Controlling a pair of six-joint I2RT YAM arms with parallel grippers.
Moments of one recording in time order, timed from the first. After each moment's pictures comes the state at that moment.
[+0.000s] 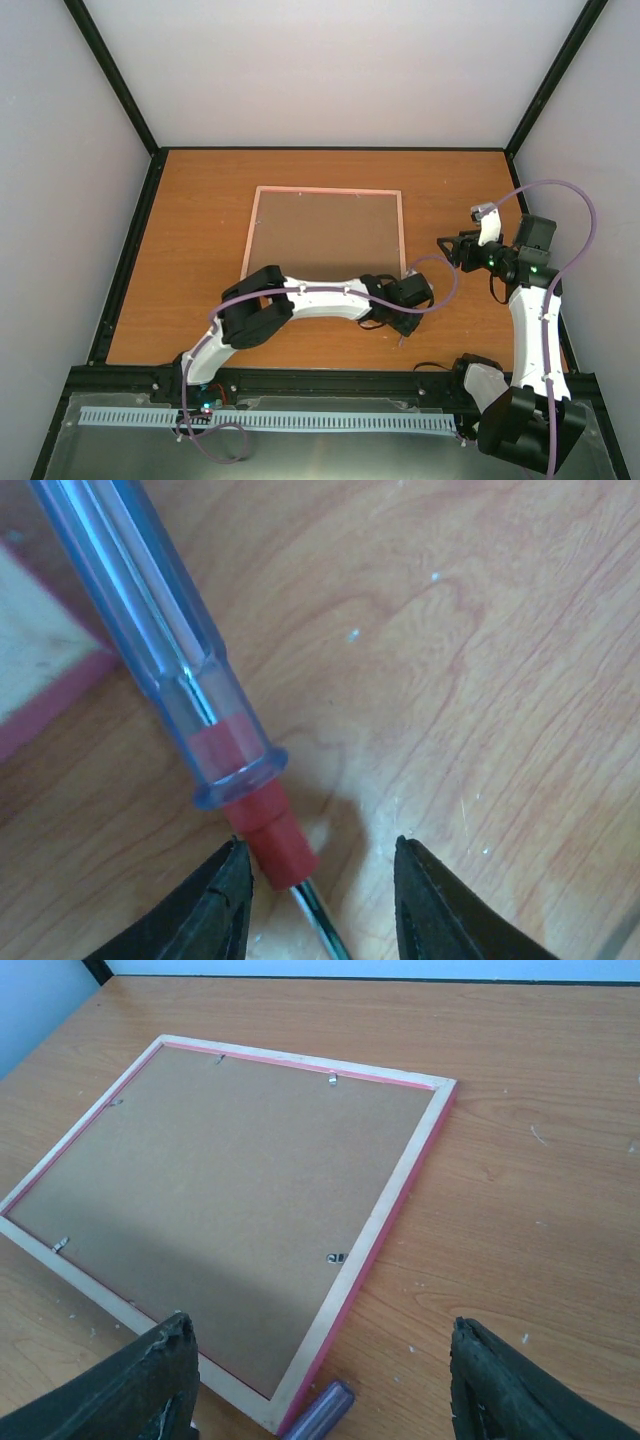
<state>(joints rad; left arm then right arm) -1.25 2.17 1.58 -0.45 -0.02 -0.51 -0.31 0.96 0.80 -0.61 -0.76 -0.30</state>
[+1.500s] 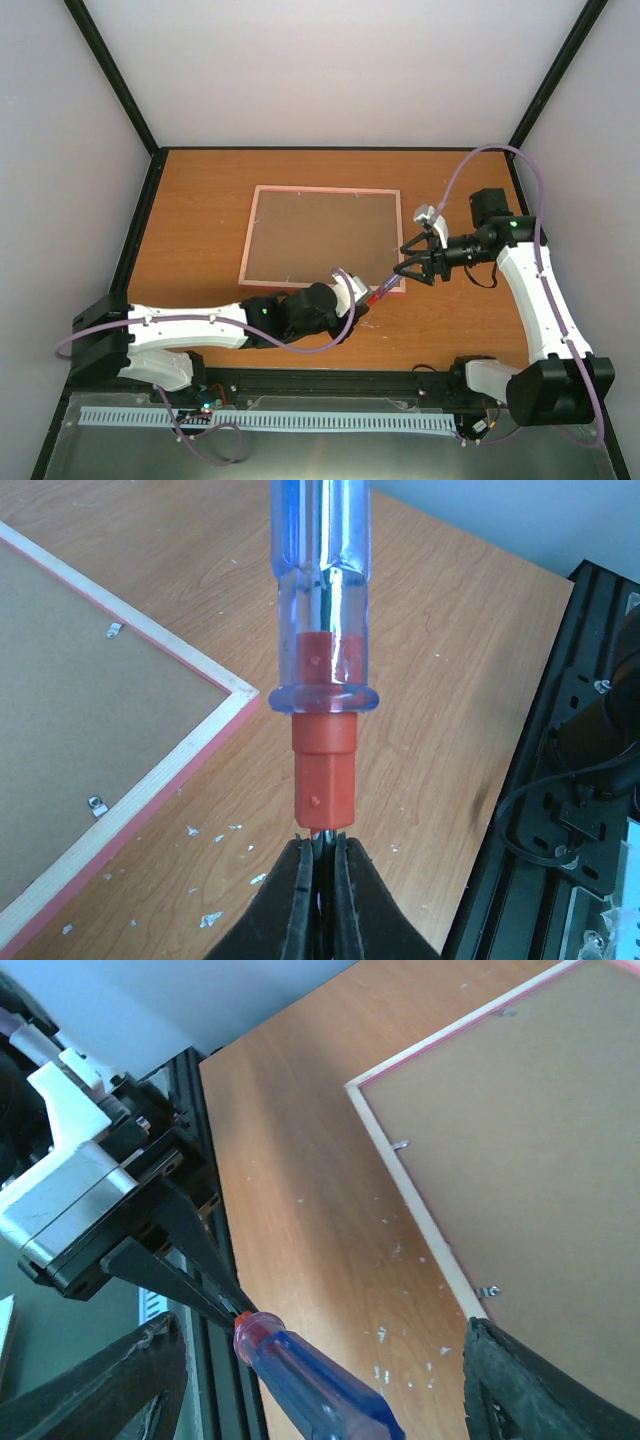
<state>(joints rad) -1.29 1.32 0.79 0.00 -0.15 -0.27 0.01 1.18 1.15 -1.25 -1.07 -0.78</state>
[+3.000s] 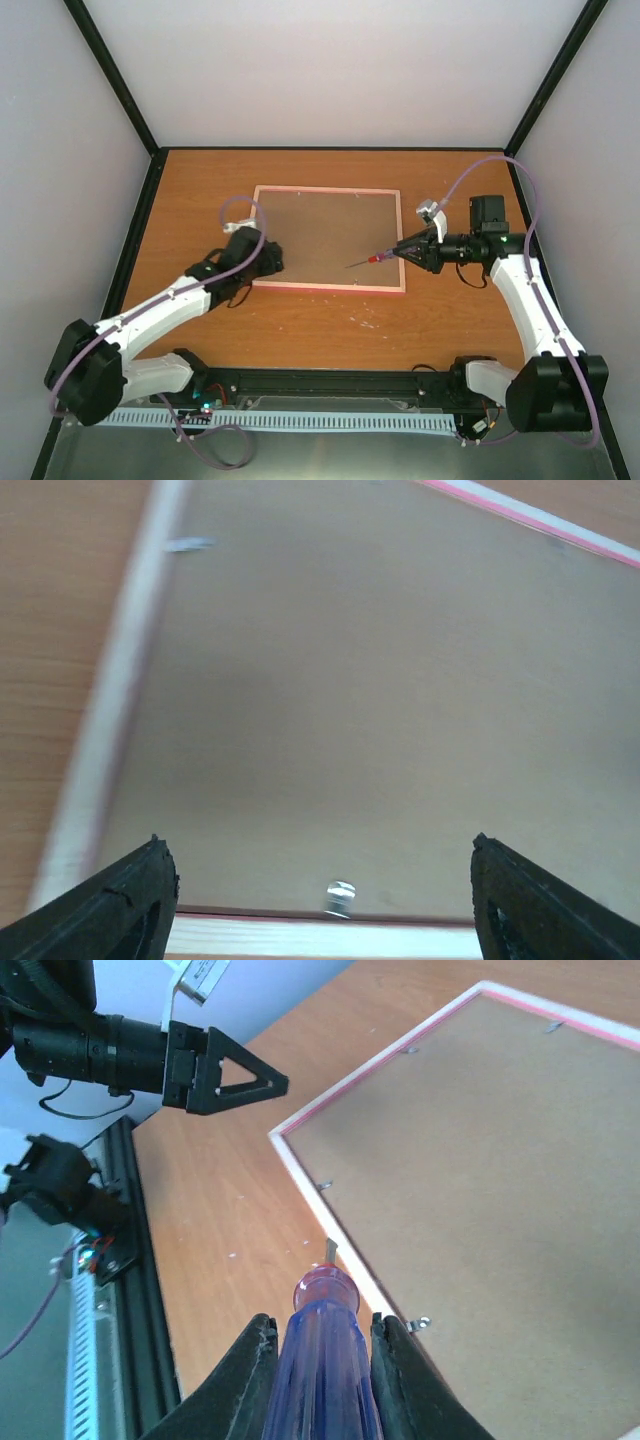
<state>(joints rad) -0.70 1.17 0.70 -0.30 -0.25 -0.69 0.02 1.18 0.98 -0.84 -1.07 -0.50</state>
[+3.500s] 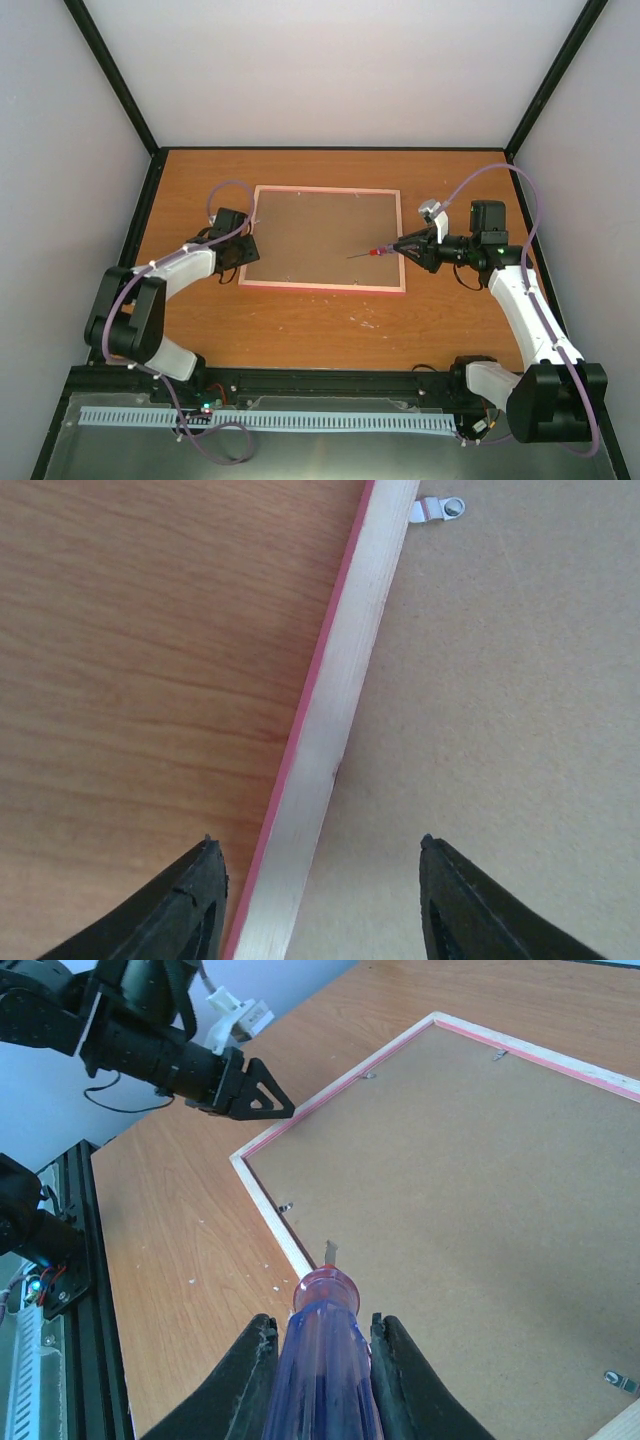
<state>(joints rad) -0.27 1.47 0.76 -0.29 -0.08 -0.58 0.02 1.10 0.84 -0.55 -1.00 -0.32</state>
